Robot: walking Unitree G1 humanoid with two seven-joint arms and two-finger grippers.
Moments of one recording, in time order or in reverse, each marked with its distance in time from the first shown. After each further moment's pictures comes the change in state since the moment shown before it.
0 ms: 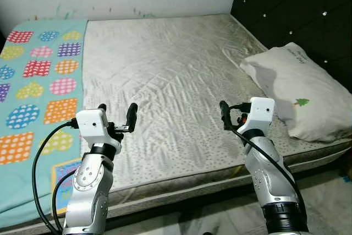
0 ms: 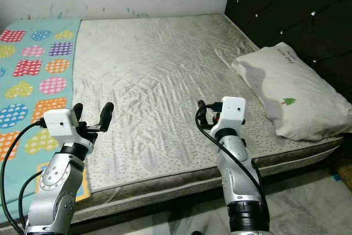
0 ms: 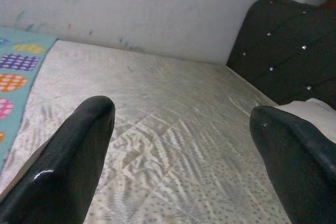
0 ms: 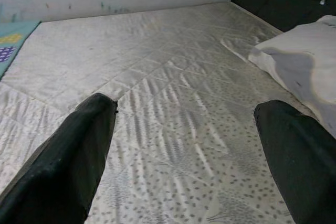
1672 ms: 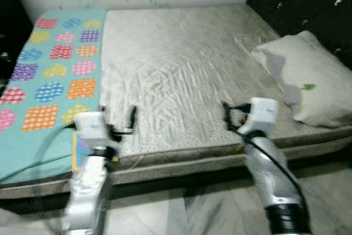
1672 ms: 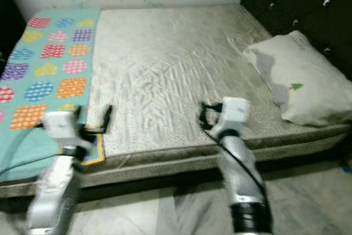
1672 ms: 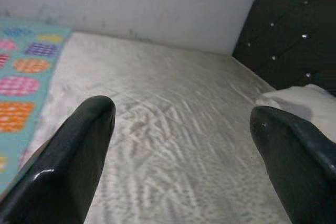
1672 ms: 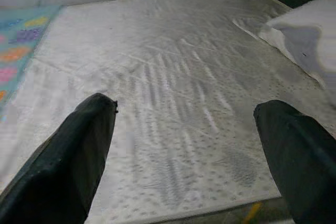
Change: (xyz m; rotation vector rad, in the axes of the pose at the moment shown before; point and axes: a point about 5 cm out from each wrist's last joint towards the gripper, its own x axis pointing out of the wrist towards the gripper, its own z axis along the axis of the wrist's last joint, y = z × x) left arm -0.002 -0.011 -0.003 -0.012 0.007 -0.053; right arm -0.002 -0.011 -0.002 0.005 0.007 -0.031
